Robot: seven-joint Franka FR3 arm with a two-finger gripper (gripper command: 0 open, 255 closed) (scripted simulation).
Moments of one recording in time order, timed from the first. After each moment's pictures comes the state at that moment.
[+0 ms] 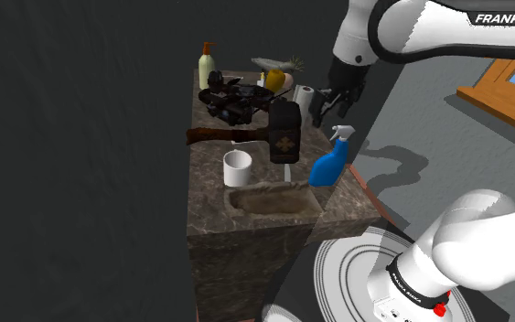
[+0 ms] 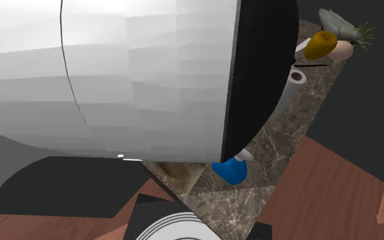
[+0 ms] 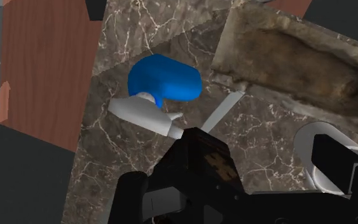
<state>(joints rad) 0.04 -0.63 0.12 -2.36 -0.05 1.78 0.22</state>
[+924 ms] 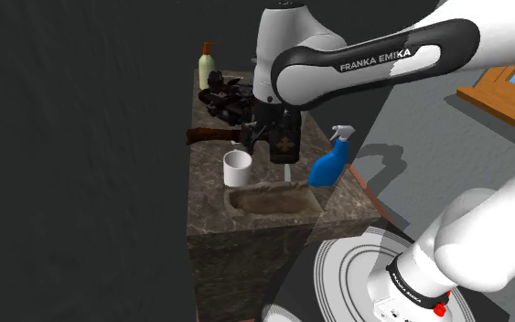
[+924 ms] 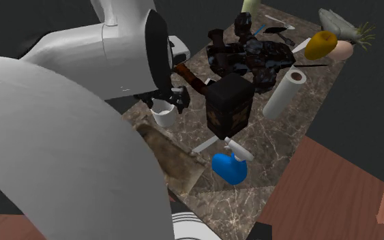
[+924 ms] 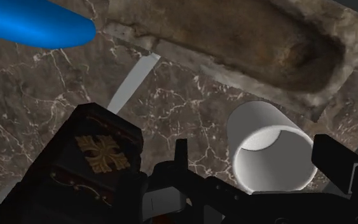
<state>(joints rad) 0.09 -0.19 0.28 -2.23 -0.04 2.06 0.41</state>
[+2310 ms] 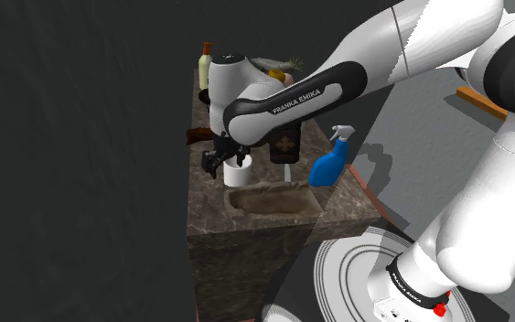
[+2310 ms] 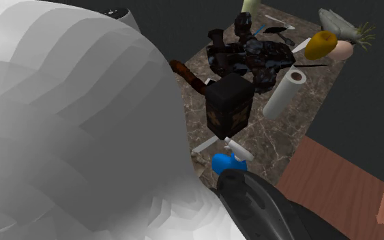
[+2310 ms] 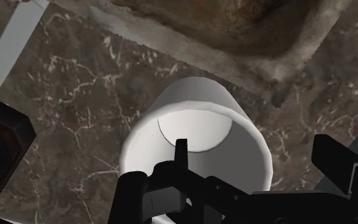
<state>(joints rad) 0.14 0.20 0.33 -2.05 -0.16 2.24 0.56</state>
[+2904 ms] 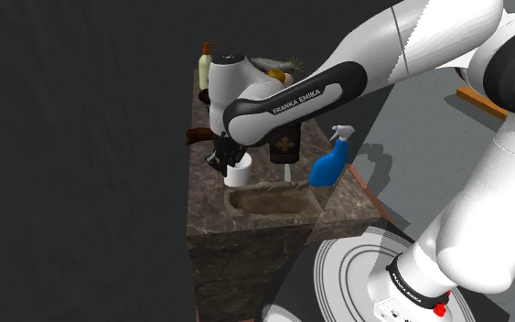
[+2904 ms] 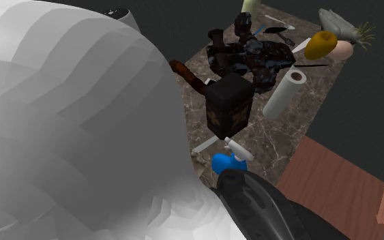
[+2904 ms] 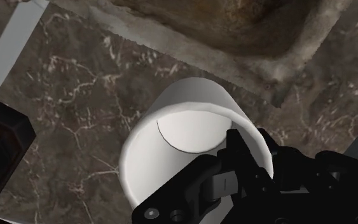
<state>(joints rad) 0.14 0.20 0.33 -2.05 -0.16 2.24 0.56</state>
